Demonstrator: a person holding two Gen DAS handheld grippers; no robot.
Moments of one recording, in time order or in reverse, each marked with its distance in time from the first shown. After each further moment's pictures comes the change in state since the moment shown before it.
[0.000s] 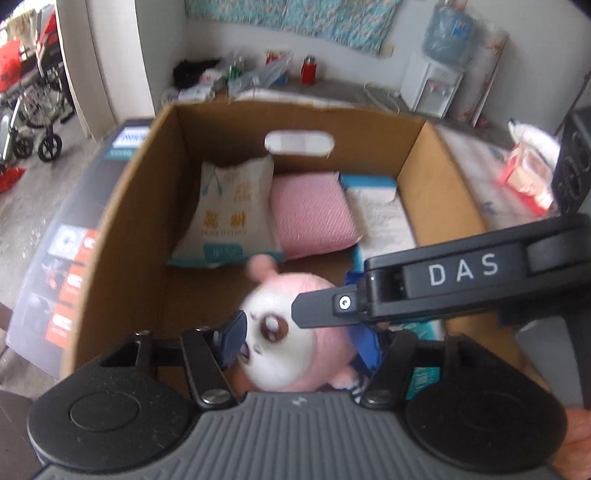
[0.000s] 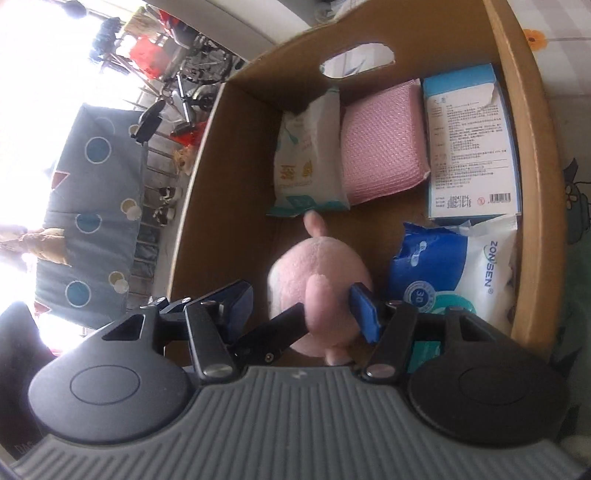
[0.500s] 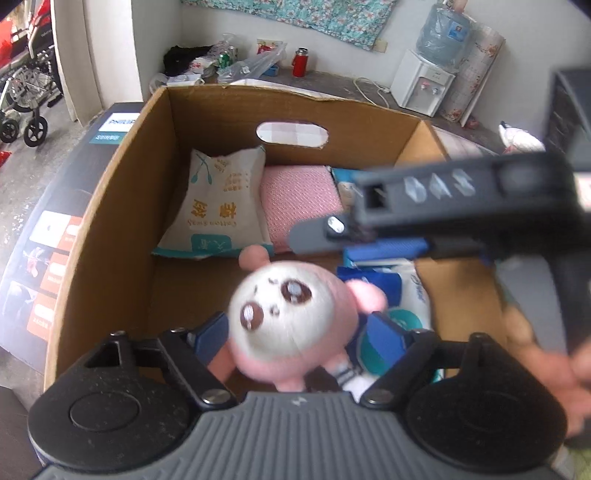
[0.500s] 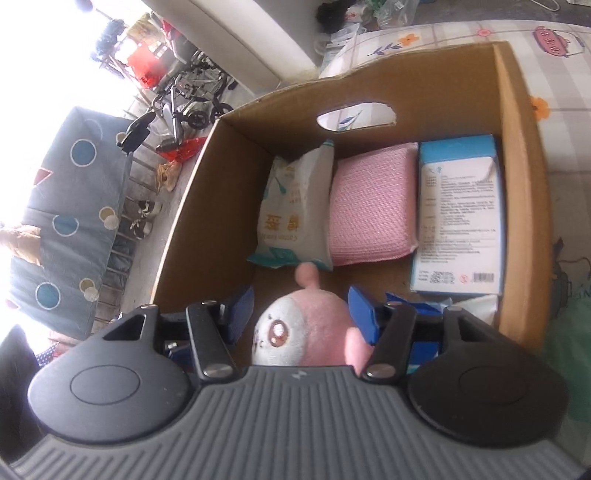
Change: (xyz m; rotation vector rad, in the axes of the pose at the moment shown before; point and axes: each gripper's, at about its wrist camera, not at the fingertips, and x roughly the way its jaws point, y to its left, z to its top) left arm -0.007 0.001 -0.005 -0.018 0.011 -0.068; right arm -0.008 0.006 0.031 -0.095 -0.085 -0.060
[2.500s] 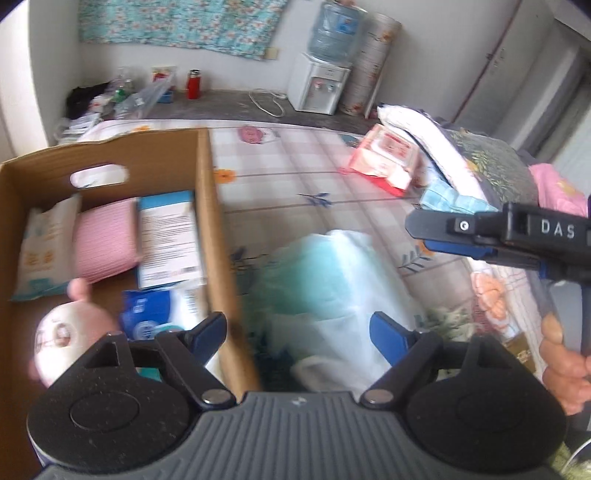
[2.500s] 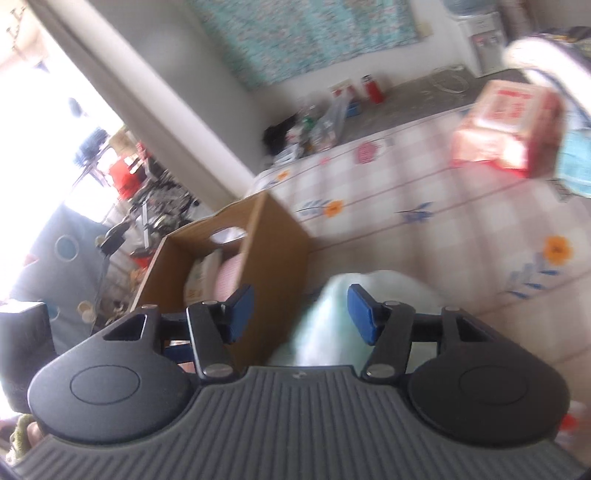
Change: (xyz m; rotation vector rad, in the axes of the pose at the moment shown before) left arm -0.011 -0.167 -0.006 0.202 -0.061 -0.181; right arm -0.232 -0.151 -0.090 0.076 -0.433 -0.117
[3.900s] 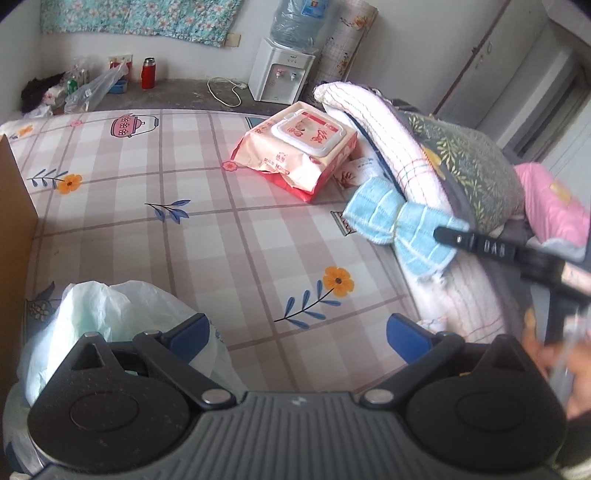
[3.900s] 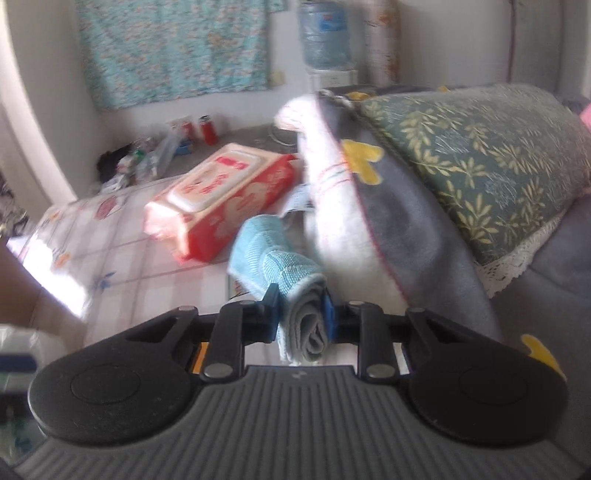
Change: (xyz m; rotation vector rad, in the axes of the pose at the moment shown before) left arm 0.126 -0.137 0.043 -0.042 0.013 -0.112; right arm -0.019 -0.228 0.066 -0.162 -0.116 -0.517
